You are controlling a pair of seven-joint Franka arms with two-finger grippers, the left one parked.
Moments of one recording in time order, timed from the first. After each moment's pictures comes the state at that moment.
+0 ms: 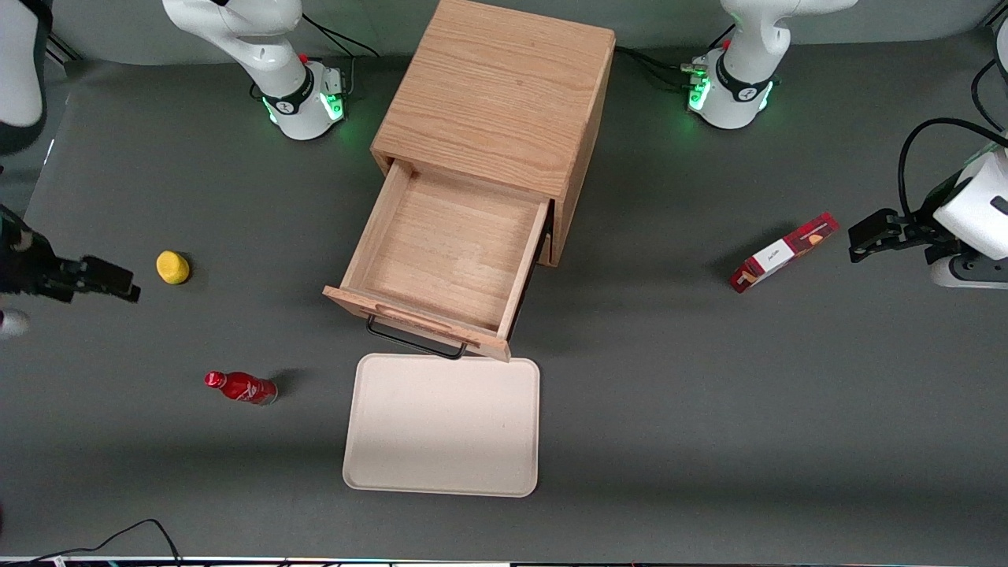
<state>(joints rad) -0.05 0.31 0.06 -1.28 -0.01 1.58 0.02</state>
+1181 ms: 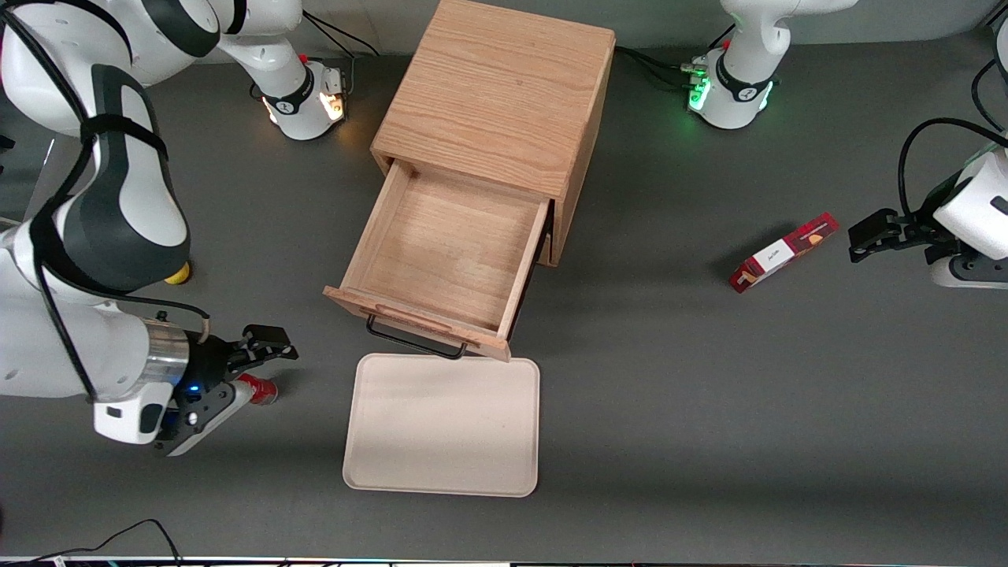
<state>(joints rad) -0.05 0.78 0.42 -0.86 -0.01 1.54 -0.36</state>
